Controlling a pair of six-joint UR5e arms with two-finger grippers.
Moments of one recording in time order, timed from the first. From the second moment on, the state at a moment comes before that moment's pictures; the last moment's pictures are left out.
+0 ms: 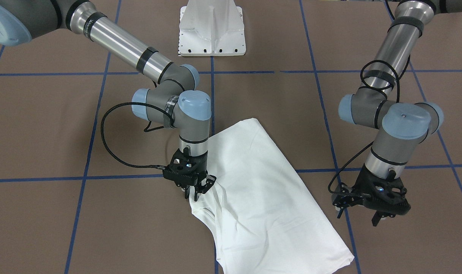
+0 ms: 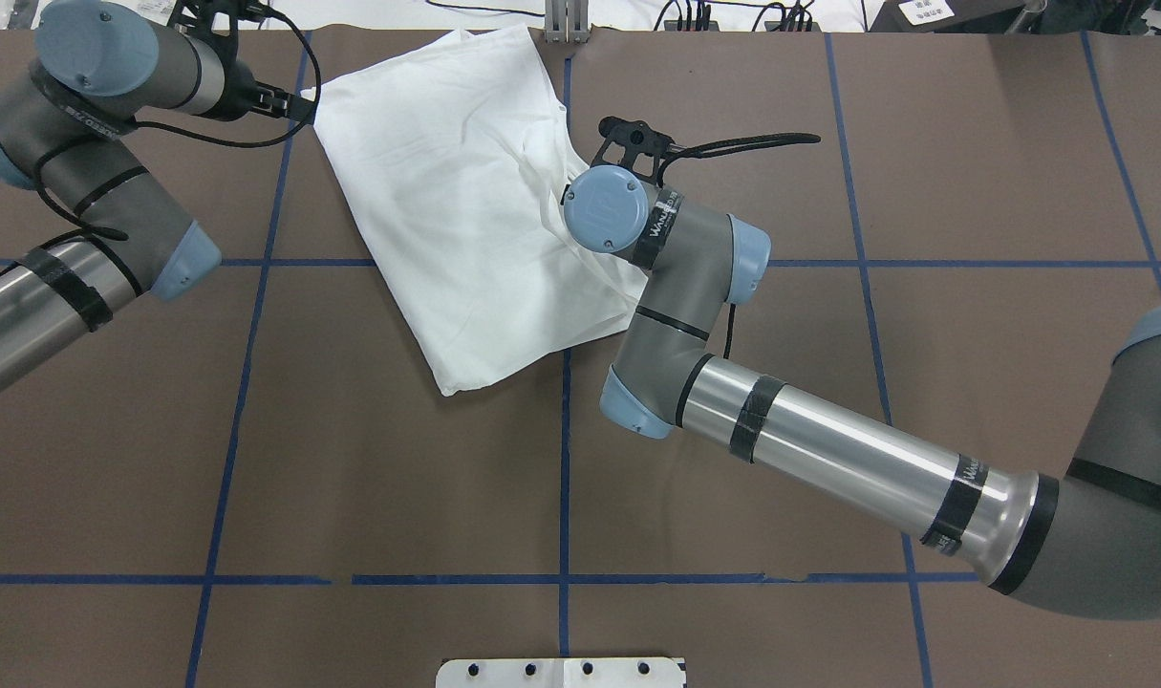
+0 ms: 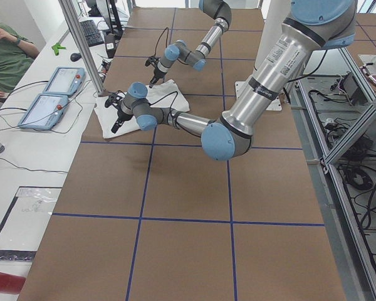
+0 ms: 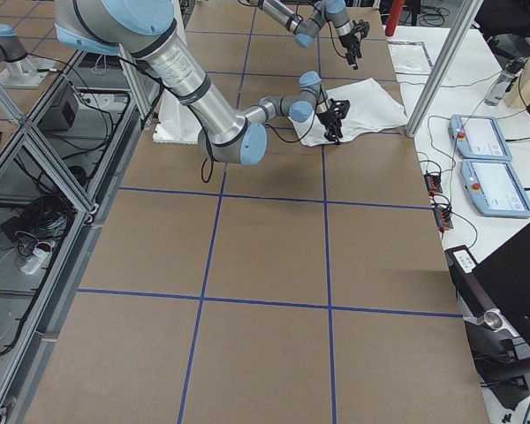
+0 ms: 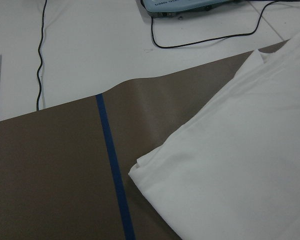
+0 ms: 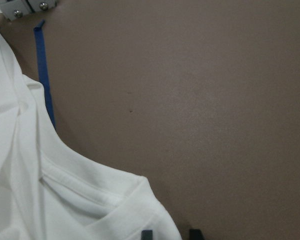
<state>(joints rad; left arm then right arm) -0.96 -2.19 -1.13 -2.37 -1.80 -0.67 0.58 -0.62 1.00 -1.13 1.43 1.52</state>
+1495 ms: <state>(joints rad) -0.96 -2.18 -1.15 -2.40 -1.80 -0.68 0.39 -1.05 1.80 -1.54 1.33 1.61</state>
